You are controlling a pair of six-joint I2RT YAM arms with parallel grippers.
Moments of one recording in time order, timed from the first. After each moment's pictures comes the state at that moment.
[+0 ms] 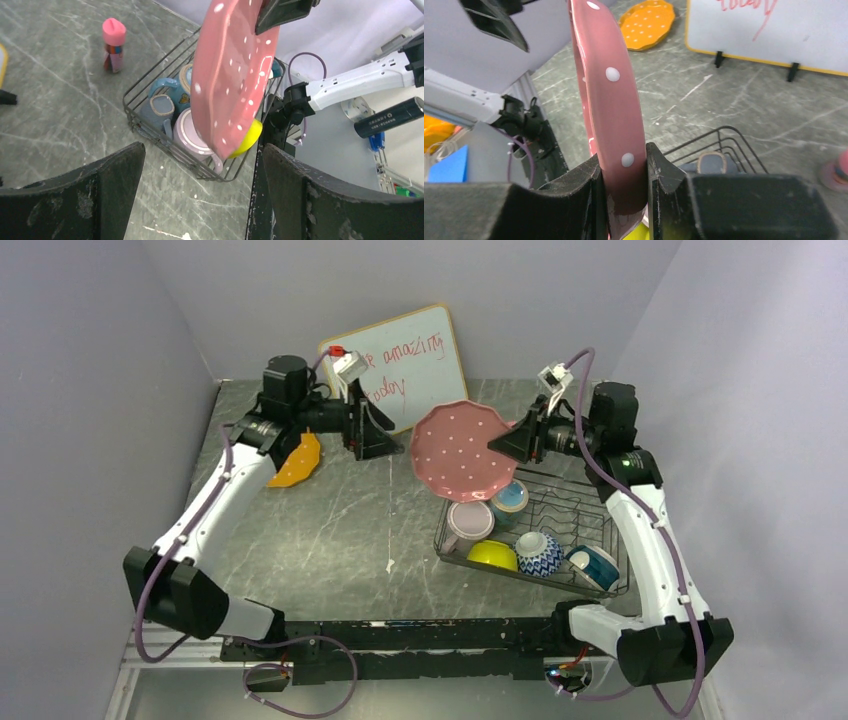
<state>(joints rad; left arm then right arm) -0.31 1.37 1.38 -0.33 1.03 -0.13 0.09 1.12 1.24 -0.48 -0.95 0.08</state>
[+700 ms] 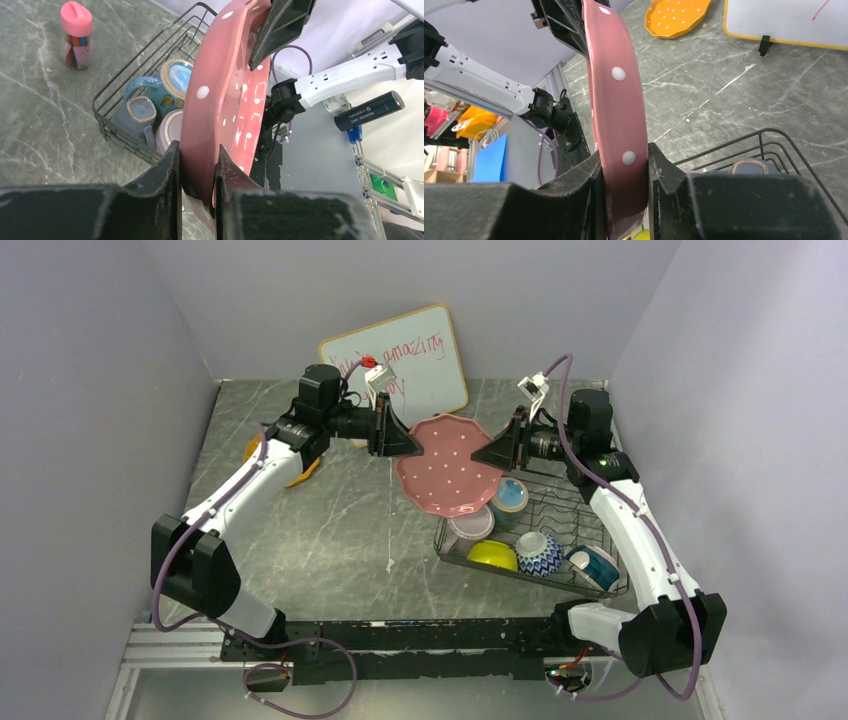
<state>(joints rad) -0.43 1.51 1.34 -0.15 1.06 -0.22 0.16 1.17 1.11 -0.30 -1.03 0.19</state>
